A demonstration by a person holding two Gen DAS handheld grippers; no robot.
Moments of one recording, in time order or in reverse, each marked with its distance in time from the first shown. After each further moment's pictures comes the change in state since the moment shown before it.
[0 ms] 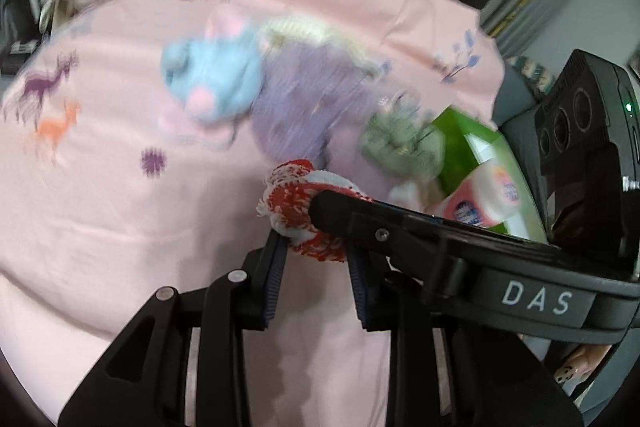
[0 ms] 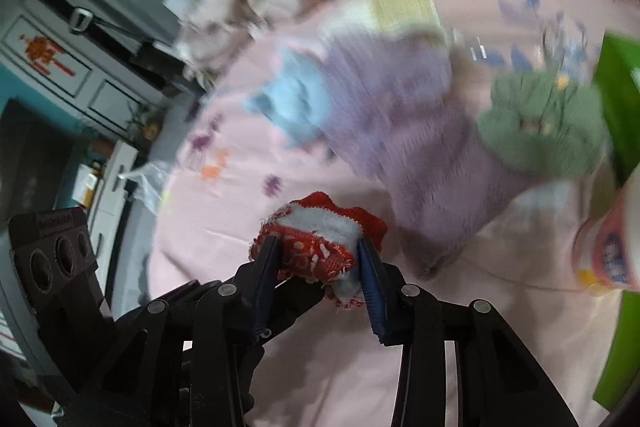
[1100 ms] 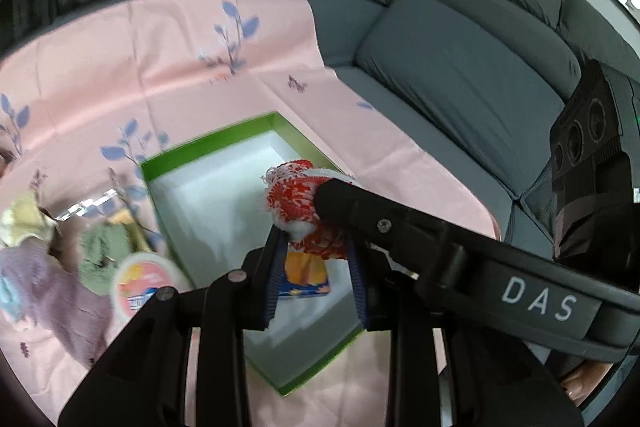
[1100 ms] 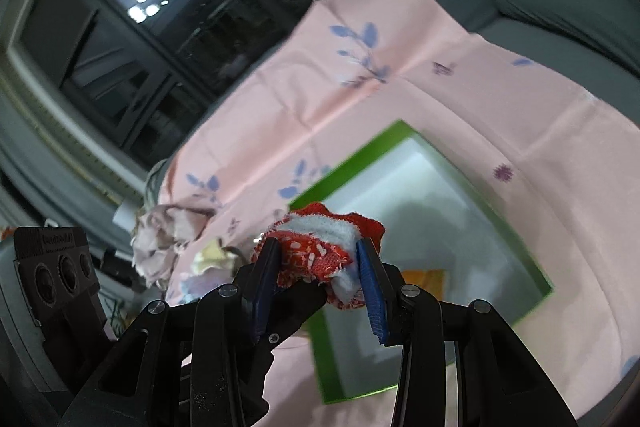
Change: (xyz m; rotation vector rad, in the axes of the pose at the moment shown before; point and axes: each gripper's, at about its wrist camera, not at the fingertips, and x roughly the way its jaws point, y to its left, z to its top) left arm 0.073 -0.298 0.011 0.530 0.098 -0.226; right arm -0.242 -0.189 -0.054 0.452 -0.550 -0.168
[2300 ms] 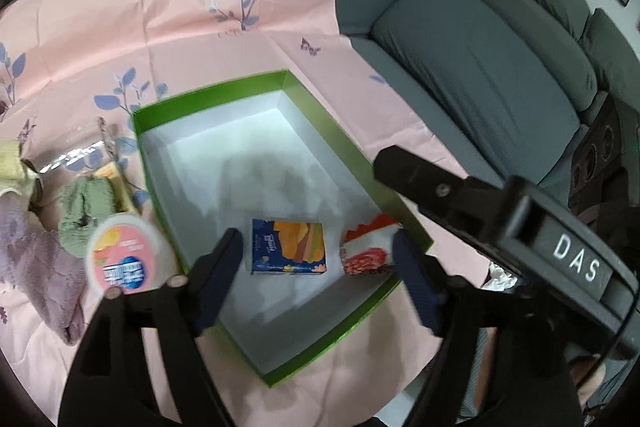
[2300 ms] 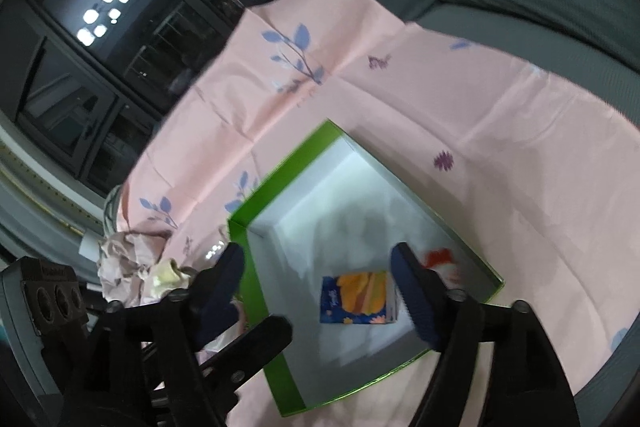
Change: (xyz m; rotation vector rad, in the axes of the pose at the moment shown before) left arm 0.013 0.012 -0.005 -0.115 0.097 -0.015; right arm -0.003 -0.027 0.003 0.093 -0.033 -0.143
